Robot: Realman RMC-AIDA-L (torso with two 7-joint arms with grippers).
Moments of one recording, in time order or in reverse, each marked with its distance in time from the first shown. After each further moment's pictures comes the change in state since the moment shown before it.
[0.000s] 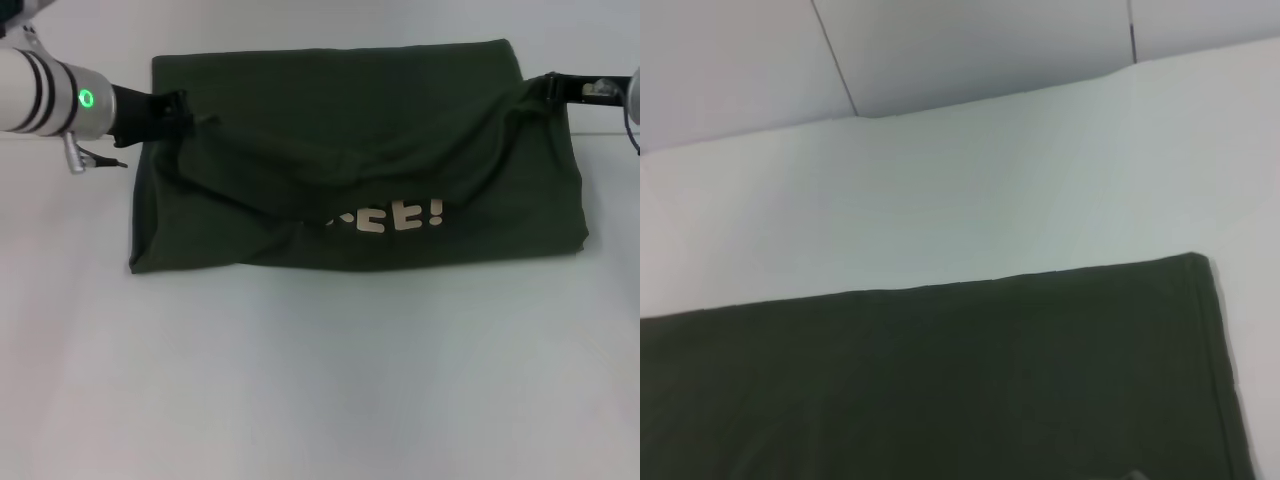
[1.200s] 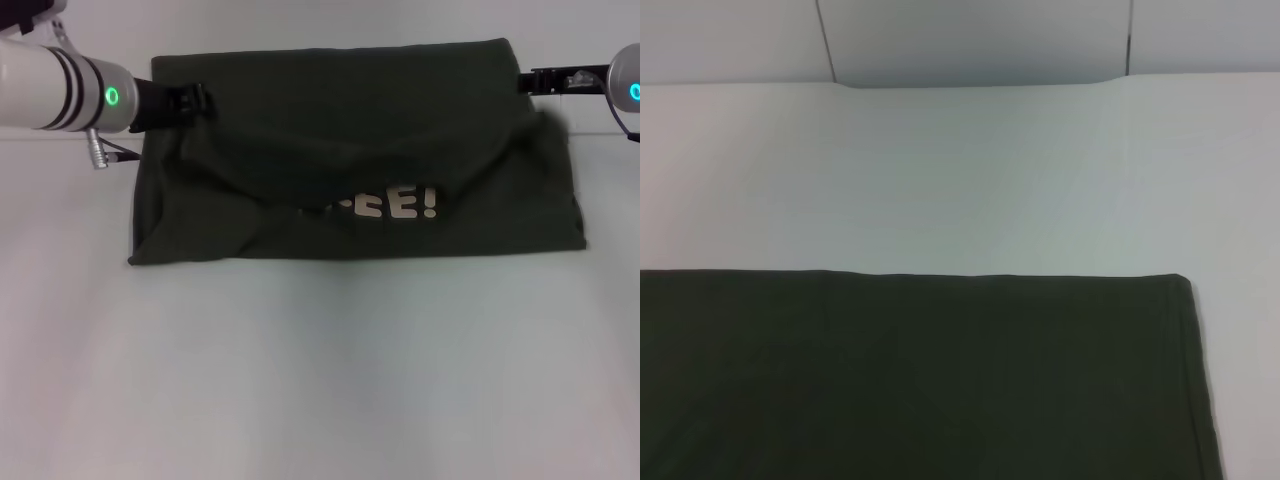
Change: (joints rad) left arm 0.002 -0.046 0.049 0.035 0.012 -0.094 0.017; right arm 0.083 -0.008 -0.033 0.066 -0.160 0.074 0.082
